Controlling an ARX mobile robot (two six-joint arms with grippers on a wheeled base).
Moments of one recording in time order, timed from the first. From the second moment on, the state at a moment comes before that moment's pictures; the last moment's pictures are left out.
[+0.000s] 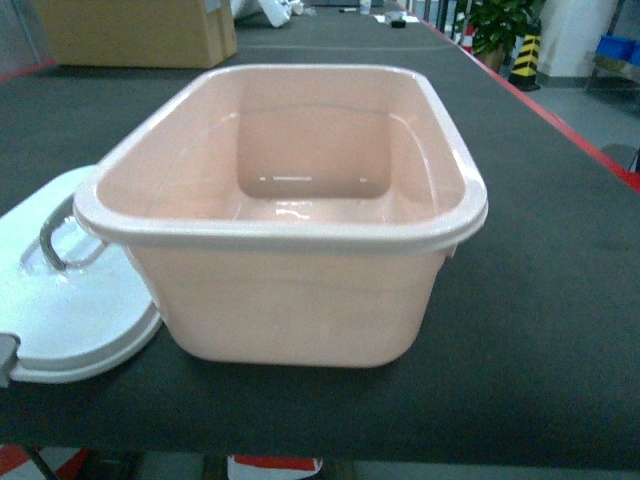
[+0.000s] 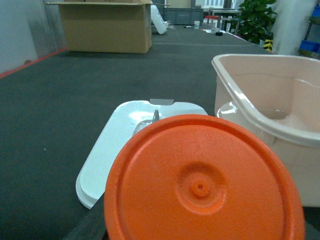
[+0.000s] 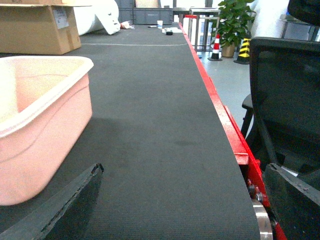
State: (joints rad) left arm 0.00 0.01 0.01 -0.01 0.00 0.00; right arm 0.00 0.00 0.01 0.00 0.00 0.00
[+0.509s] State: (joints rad) left arm 0.00 0.01 0.01 -0.01 0.00 0.00; right arm 0.00 0.00 0.01 -0.01 0.00 0.00
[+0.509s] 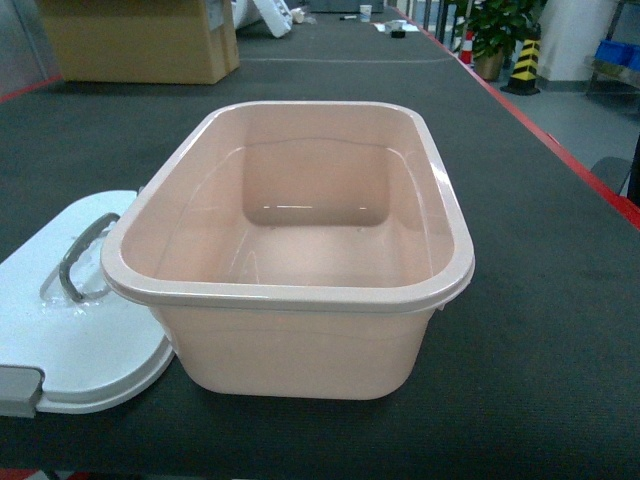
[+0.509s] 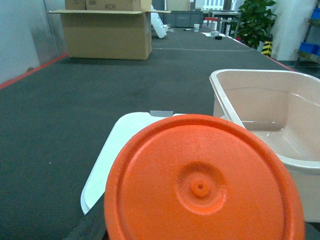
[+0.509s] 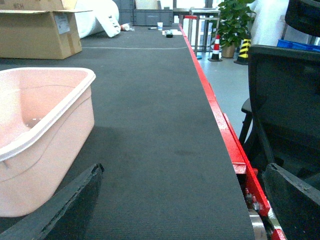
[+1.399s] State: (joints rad) left arm -0.43 1.44 0.56 0.95 -0.34 0.01; right arm 0.00 0.00 0.01 -0.01 0.00 0.00
